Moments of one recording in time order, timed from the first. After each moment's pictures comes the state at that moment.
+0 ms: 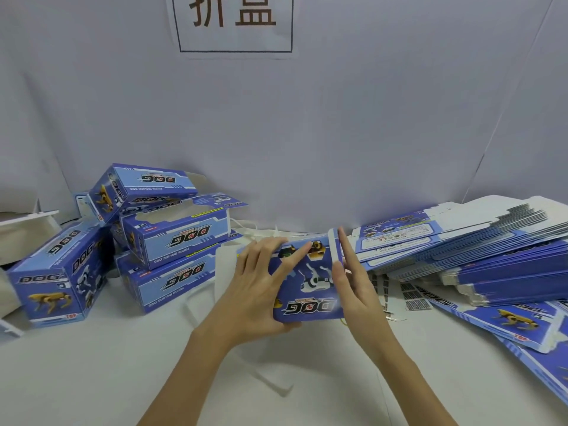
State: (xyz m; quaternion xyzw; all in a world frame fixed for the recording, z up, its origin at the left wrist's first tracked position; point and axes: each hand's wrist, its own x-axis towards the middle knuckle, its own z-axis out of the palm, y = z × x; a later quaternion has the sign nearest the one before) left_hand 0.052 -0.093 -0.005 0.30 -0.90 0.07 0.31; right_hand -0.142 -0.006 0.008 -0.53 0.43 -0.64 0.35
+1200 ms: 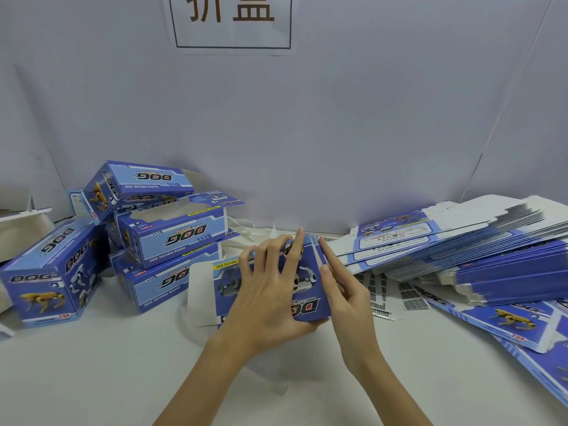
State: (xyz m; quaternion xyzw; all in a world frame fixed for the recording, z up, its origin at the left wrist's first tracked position) left_hand 0.024 -0.065 0.002 0.37 -0.85 0.10 0.35; right_hand -0.119 -0.008 -0.002 -0.48 0.41 -0.69 0.35
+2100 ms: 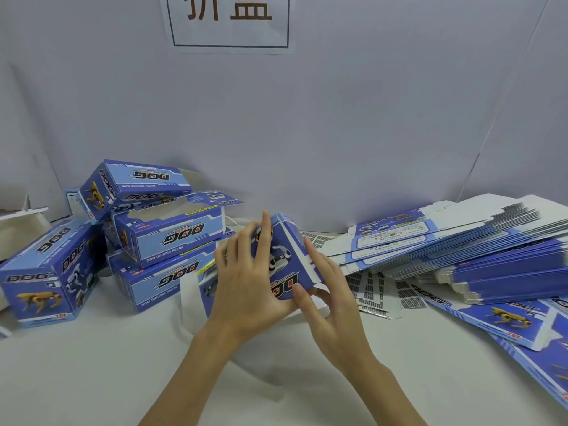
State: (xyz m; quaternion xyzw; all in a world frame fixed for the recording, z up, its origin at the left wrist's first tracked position) left_hand 0.036 -0.072 0.010 0.43 -0.79 0.06 0.44; right_hand -0.122 -0.007 -0.016 -0.63 0.42 -0.62 0.21
